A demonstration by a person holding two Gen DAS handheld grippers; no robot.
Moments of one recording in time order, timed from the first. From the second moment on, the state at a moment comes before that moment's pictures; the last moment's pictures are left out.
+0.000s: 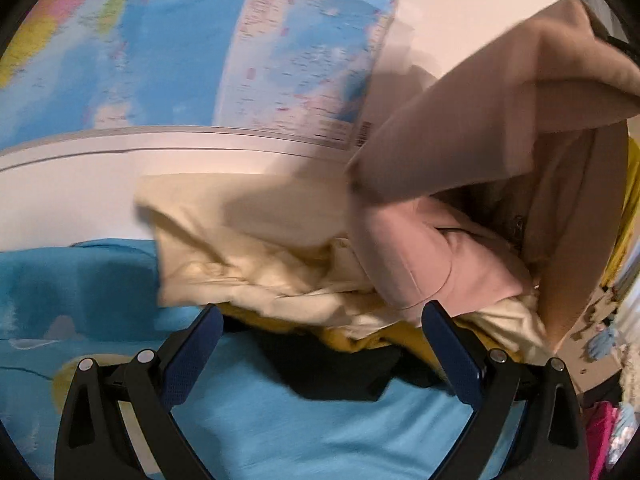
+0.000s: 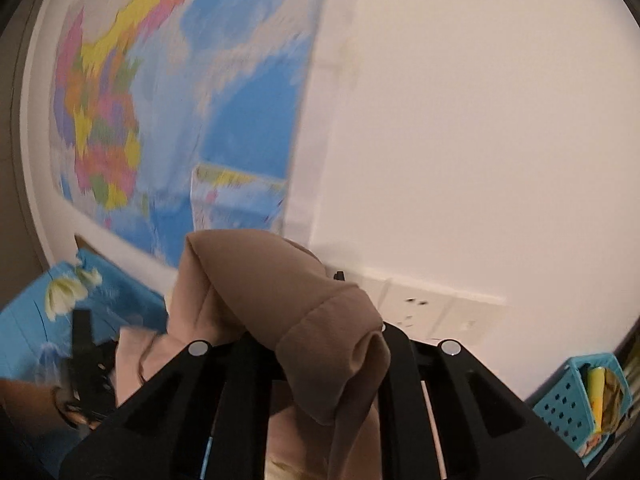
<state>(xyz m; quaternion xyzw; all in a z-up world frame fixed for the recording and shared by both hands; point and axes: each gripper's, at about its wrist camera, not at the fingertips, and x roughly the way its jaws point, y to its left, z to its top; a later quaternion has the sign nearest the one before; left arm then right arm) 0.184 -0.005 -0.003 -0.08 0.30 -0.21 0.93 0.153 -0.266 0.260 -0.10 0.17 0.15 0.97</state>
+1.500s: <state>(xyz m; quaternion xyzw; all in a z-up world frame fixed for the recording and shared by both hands) -0.105 0.186 0.239 0.04 0.16 0.01 0.99 -0.041 -0.203 0.253 0.07 0.15 0.39 0.90</state>
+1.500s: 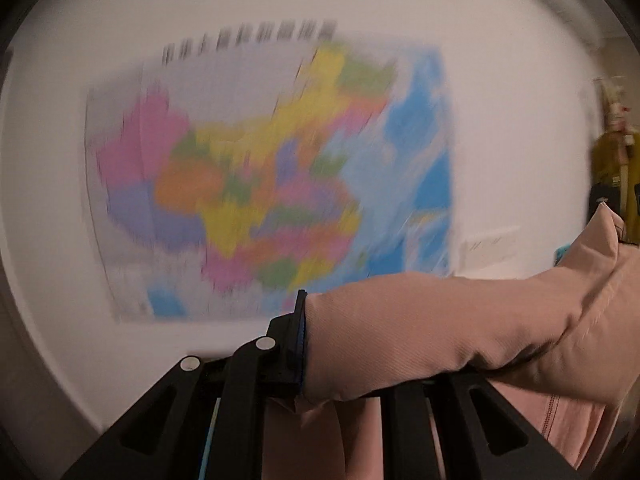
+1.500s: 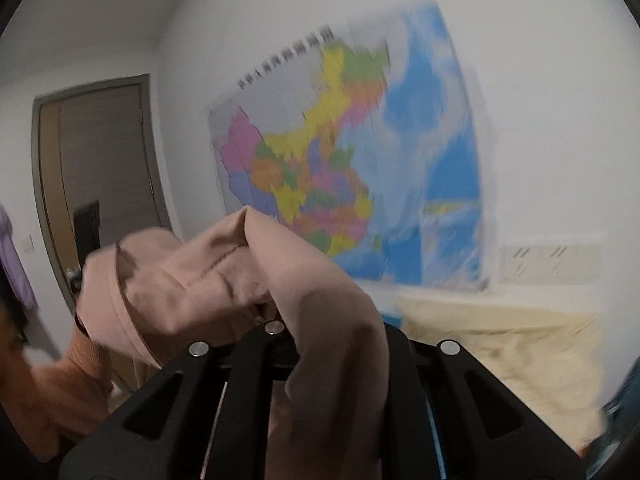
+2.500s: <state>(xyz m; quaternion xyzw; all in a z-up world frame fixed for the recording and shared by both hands) 0.121 0.268 -0.001 -0.01 0.44 -0.10 0.89 0.152 -0.036 0.056 -0.13 0.34 0.31 0.88</state>
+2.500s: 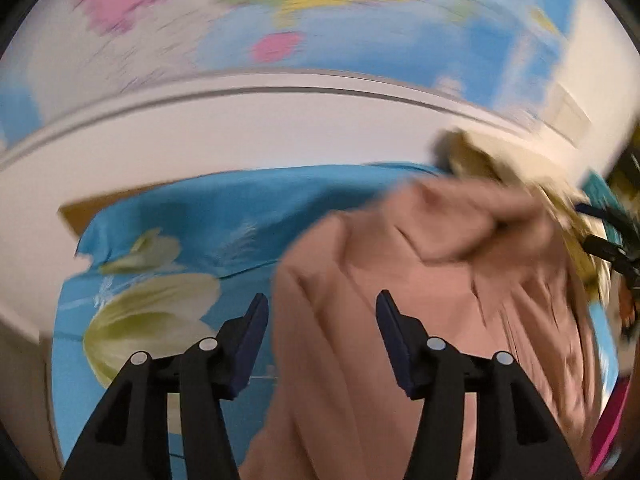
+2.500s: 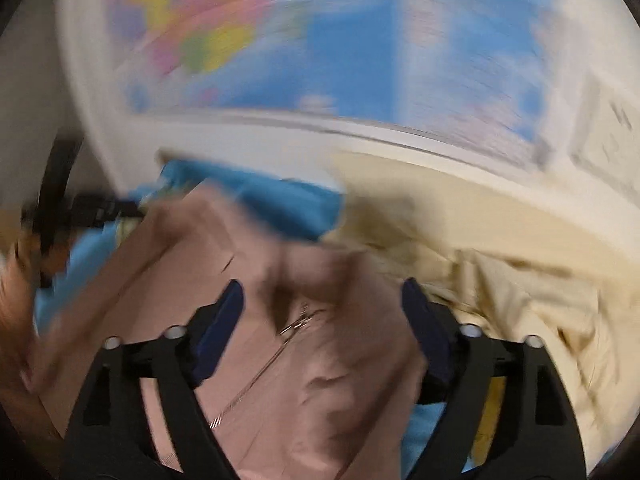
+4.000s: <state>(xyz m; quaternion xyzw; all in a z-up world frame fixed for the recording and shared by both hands) 0.042 0.234 -0.036 0.04 0.43 -0.09 0.90 -0.057 -0.190 -0.027 0.00 0.46 0.14 0.88</state>
